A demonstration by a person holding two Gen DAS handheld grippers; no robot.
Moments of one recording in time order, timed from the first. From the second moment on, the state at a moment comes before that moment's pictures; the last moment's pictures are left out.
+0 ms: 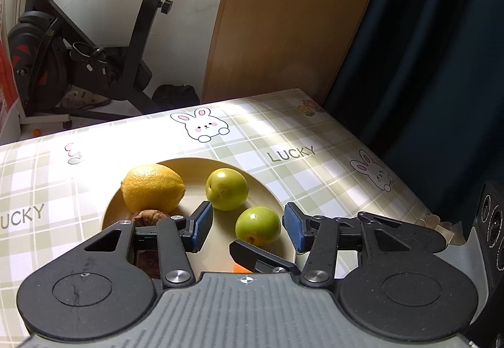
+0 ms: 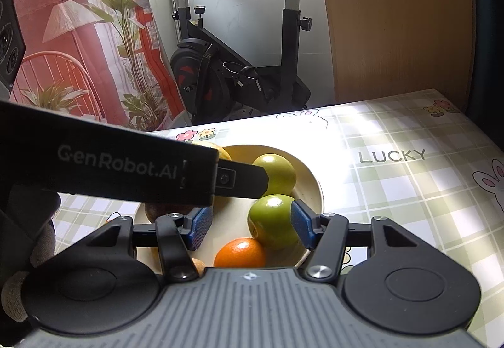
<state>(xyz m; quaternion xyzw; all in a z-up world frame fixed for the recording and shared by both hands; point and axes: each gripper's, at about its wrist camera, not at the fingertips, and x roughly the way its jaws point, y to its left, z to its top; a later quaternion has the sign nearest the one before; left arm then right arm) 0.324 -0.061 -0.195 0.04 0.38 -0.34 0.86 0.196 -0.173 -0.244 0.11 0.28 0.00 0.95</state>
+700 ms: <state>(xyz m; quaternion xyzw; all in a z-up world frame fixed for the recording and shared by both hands) 0.289 0.076 -0.144 0.03 0.31 -0.24 0.92 0.176 -0.109 -0.223 0.09 0.25 0.07 0.96</state>
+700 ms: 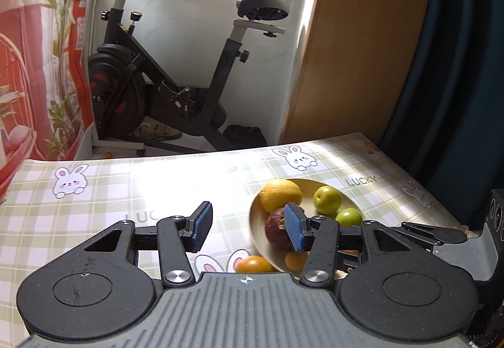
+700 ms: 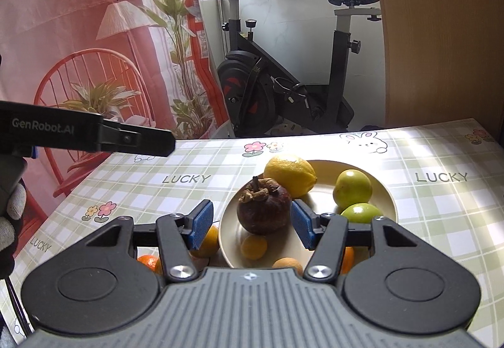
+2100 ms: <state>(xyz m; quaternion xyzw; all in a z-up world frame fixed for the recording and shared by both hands) 0.292 0.068 -0.238 0.02 0.43 -0.29 0.86 0.205 -0.039 -0.291 0.01 0.35 0.18 0.92</state>
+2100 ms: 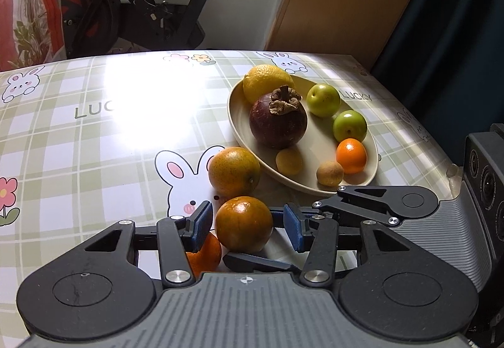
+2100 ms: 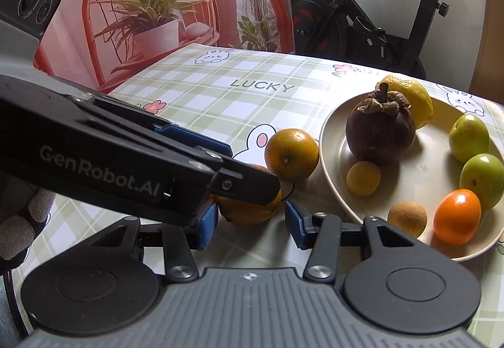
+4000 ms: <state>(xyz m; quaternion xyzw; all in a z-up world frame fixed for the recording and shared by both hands) 0.328 -0.068 -0.198 0.08 0.36 -0.31 0.88 0.201 -0.155 -0.253 0.08 0.26 0.10 0.96</state>
